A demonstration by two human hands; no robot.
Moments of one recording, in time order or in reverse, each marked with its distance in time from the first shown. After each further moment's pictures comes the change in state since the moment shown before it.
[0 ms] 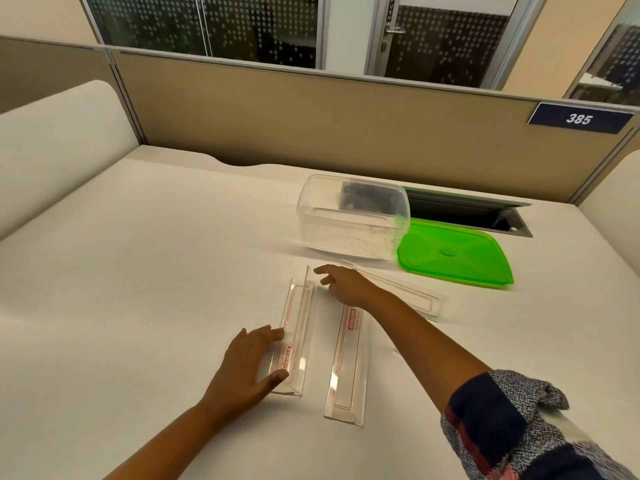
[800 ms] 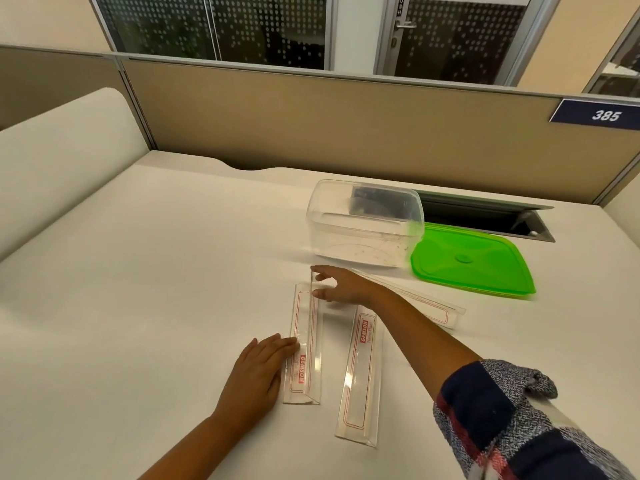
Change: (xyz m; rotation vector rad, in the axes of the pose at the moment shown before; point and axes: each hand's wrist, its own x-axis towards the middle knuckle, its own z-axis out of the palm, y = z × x) left_hand 0.010 -0.002 0.004 0.226 0.000 0.017; right_hand 0.030 -0.005 -0.002 0.134 -0.103 -0.103
